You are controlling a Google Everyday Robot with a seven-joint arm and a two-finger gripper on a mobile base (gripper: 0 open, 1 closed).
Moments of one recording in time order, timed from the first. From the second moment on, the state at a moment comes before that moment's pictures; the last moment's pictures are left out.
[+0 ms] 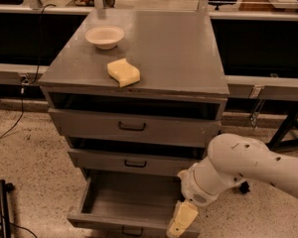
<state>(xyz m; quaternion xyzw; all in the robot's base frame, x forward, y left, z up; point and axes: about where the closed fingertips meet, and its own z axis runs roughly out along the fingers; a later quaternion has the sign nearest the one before) 0.380 -0.080 0.615 -0.57 0.79 0.18 0.13</state>
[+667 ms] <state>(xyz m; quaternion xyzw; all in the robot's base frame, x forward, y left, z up) 0.378 -0.035 0.529 -0.56 0.78 0.24 0.13</state>
